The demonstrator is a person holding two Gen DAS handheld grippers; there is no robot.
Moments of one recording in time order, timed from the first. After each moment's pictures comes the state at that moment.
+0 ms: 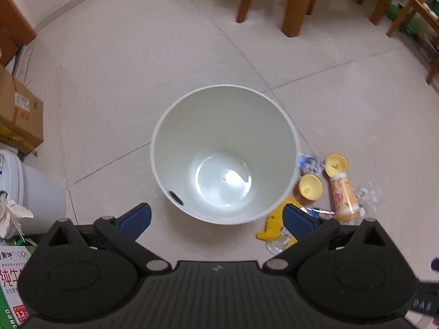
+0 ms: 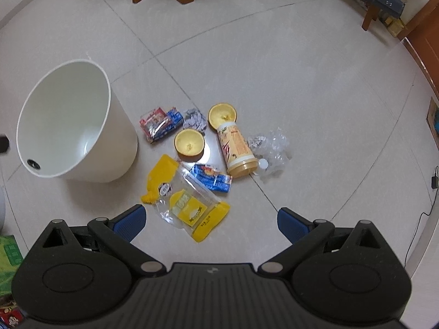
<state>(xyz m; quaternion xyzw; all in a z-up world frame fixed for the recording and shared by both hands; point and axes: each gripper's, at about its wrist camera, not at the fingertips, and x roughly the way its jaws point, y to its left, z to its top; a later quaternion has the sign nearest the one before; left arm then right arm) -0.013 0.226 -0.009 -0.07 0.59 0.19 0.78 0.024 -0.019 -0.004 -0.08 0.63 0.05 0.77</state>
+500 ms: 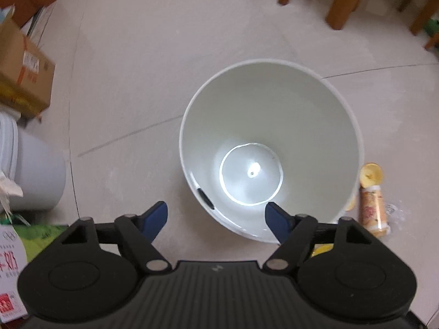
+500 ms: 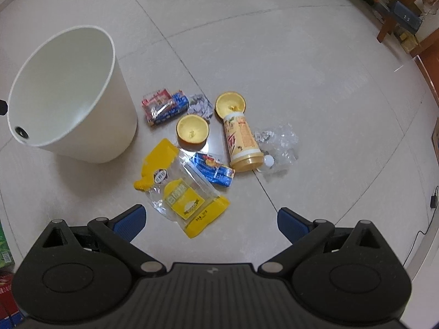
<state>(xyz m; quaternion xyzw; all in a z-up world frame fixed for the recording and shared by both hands) -0.006 0.285 -0.092 -0.11 0.61 0.25 0.75 0.014 -0.014 -0.051 -0.12 0.63 0.07 0.76</state>
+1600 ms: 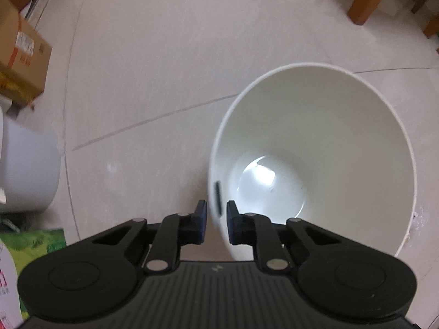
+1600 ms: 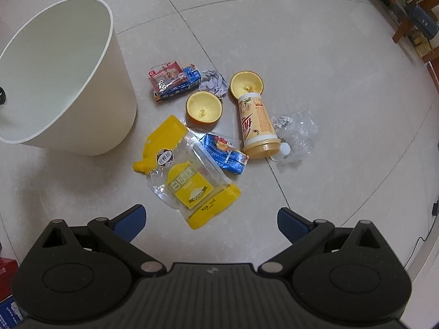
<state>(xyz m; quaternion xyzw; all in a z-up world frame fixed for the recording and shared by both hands) -0.003 0.343 -0.142 -0.12 0.61 0.24 0.74 0.009 0.007 -0.099 -0.15 0.65 0.09 0.74</state>
